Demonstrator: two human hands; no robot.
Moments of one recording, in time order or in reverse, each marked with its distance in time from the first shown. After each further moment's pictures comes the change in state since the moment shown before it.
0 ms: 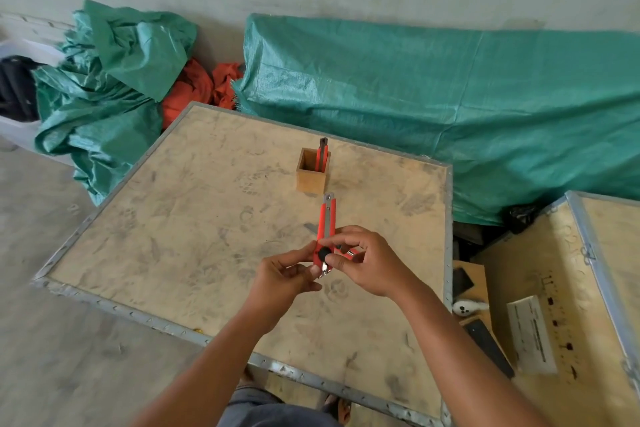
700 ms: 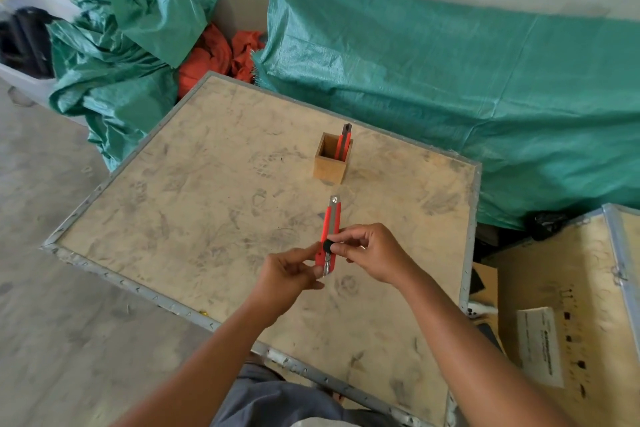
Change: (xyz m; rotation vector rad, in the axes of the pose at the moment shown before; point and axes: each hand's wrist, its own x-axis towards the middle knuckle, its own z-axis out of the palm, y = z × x) left_hand 0.018 -0.023 -0.022 0.080 0.052 -0.031; right_hand 0.045 0.023 0.013 0.103 -0.084 0.163
